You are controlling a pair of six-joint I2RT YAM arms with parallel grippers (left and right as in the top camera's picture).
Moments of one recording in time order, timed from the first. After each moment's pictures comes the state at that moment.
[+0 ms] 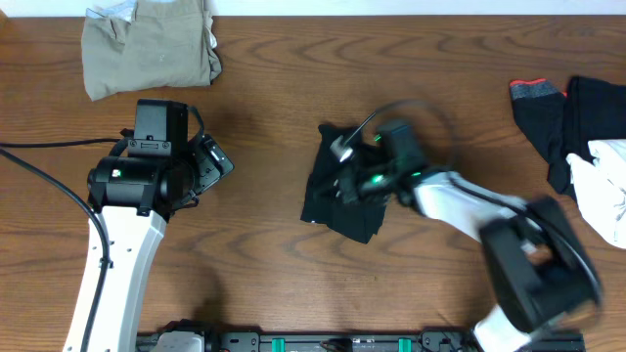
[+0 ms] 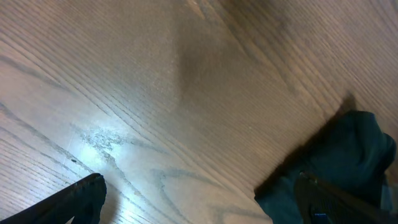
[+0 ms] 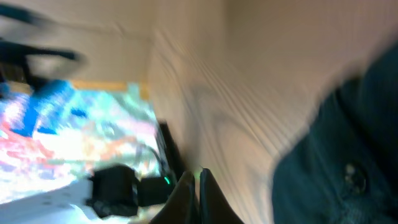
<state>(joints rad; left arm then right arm) -0.08 1.25 1.22 -1.13 -0.06 -0.73 0.41 1.74 0.87 0.07 -1.06 0.63</state>
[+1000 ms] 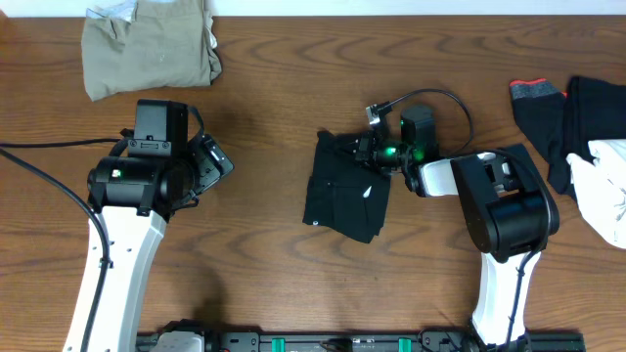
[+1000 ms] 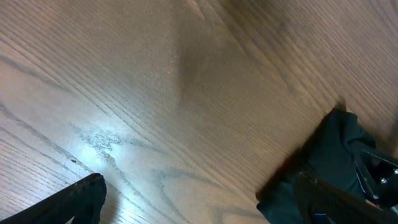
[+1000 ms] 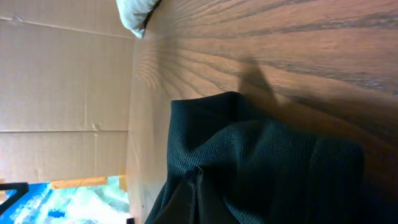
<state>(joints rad) -0.08 1.25 1.22 -1.13 -0.06 -0.73 0.28 2.17 0.95 0.65 -0.92 0.90</state>
